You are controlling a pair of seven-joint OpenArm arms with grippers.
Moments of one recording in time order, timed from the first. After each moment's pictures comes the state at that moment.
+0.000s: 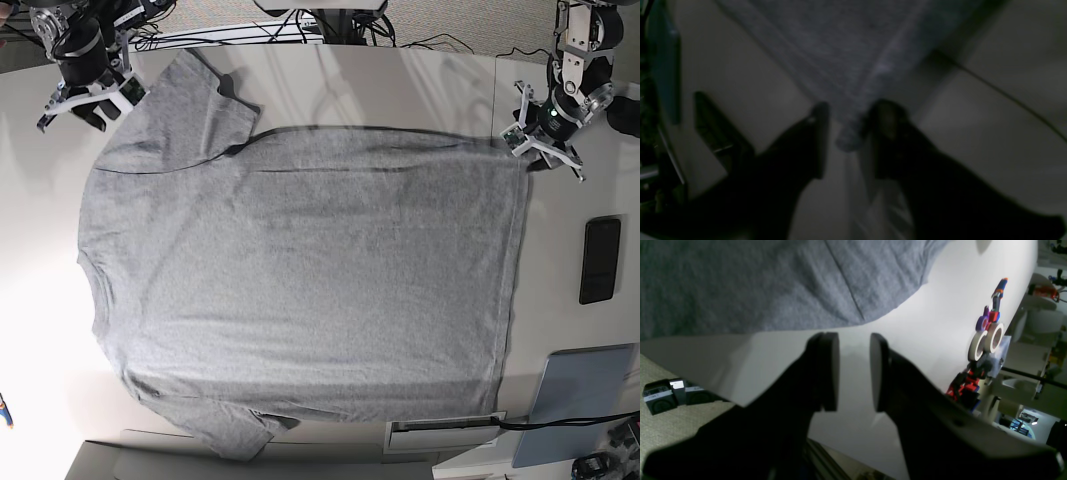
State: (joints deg) left arm 24.8 -30.3 -5.4 89.9 31.4 -34.9 4.0; right arm -53.5 31.9 16.7 130.8 -21.7 21.8 -33.6
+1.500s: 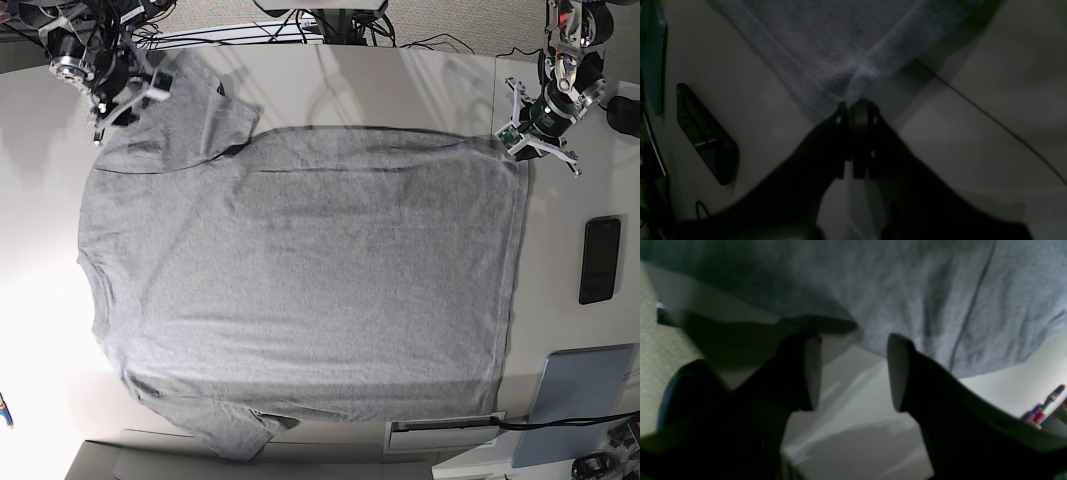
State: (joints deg) left arm 24.8 -26.8 -6.1 89.7 29.9 -36.2 5.2; right arm -36.4 44.2 -4.1 107.9 -27.1 34.3 -27.0
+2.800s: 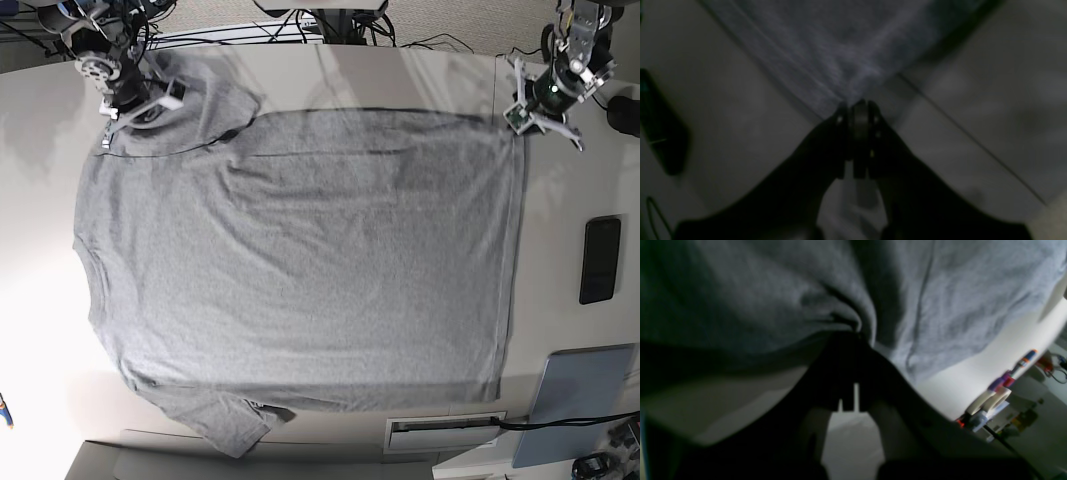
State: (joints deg) left arm 33.1 -31.6 -6.9 93.8 16.9 -34.8 6.3; right arm -32.7 45.0 -15.5 109.3 -28.8 22.9 -40.1
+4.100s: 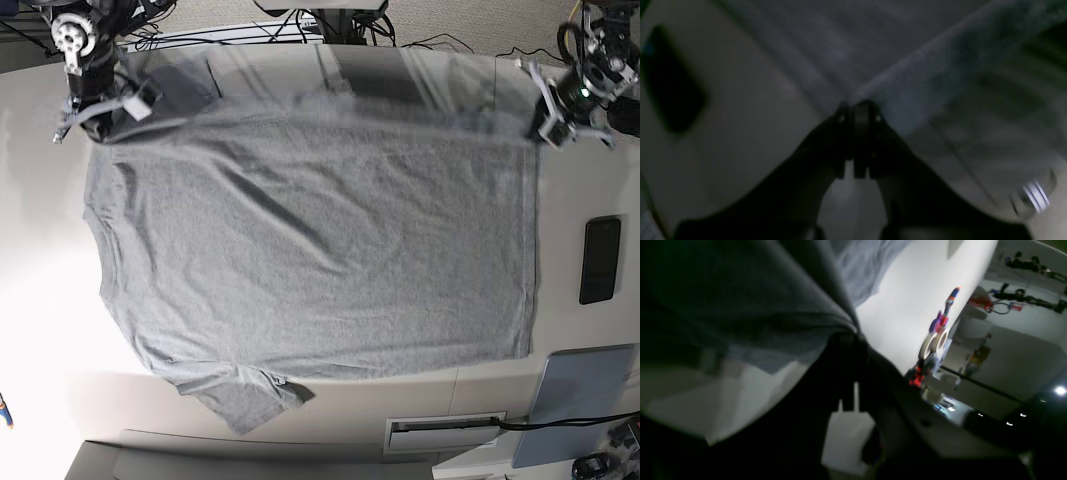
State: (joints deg) left arm 36.0 -31.5 -18.4 102.8 -6.9 -32.3 16.5; right arm -45.2 46.6 -4.6 121.7 -33.8 5.5 -42.5
